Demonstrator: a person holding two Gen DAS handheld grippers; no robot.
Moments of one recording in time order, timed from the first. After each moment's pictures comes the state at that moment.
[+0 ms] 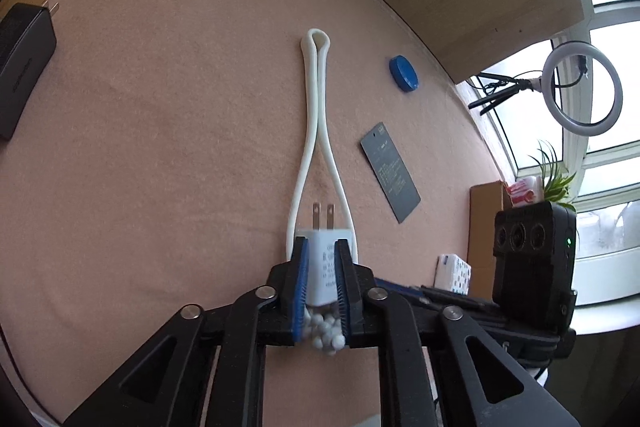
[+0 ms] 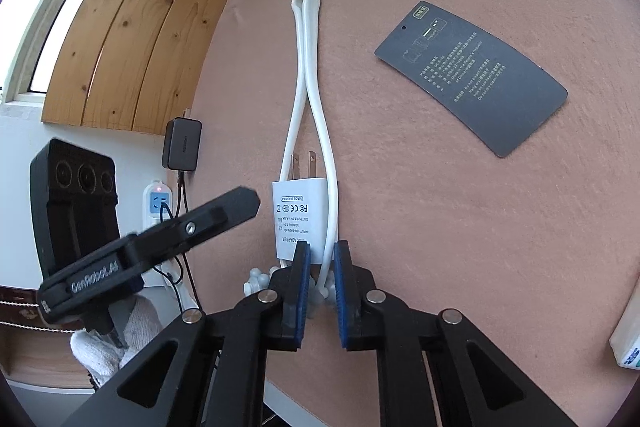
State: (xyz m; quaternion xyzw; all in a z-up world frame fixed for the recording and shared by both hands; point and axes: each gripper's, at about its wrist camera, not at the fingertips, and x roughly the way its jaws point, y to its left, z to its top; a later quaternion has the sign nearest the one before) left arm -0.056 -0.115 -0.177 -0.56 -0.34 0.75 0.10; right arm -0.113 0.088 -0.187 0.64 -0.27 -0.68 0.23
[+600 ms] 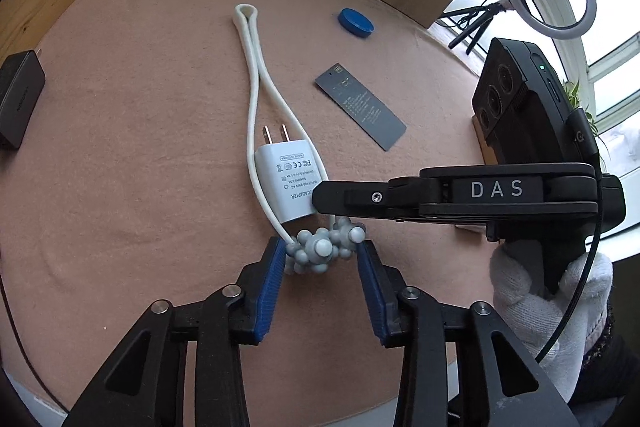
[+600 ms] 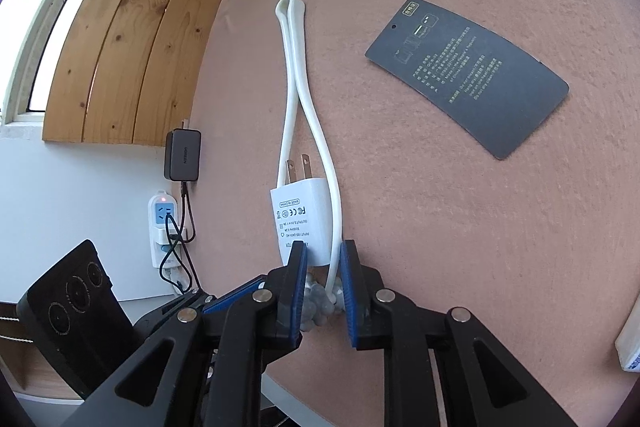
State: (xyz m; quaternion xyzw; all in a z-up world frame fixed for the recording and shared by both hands) left arm -0.013 -0.056 -0.162 -0.55 -0.20 0.80 0.13; right arm -0.121 0.092 -0.189 0.64 -0.28 -0.68 0.21
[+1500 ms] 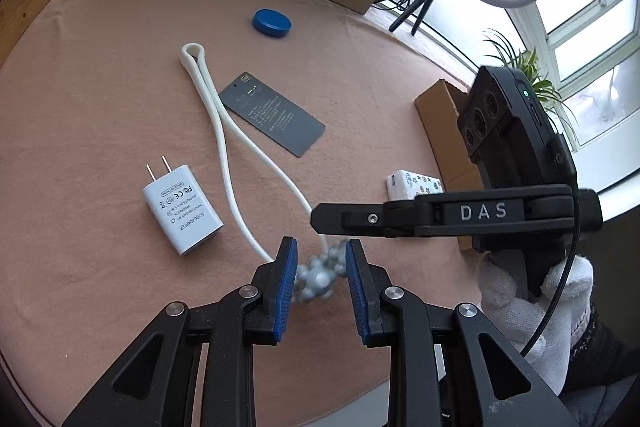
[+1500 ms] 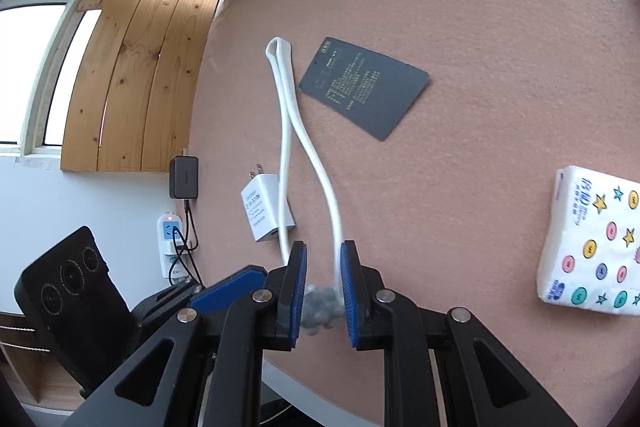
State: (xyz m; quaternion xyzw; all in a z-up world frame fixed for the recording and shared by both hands) left arm -0.035 -0.002 -0.141 -0.55 -0.18 0.79 0.20; right arm -0.082 0.158 -0.173 0.62 -0.33 -0.70 0.17
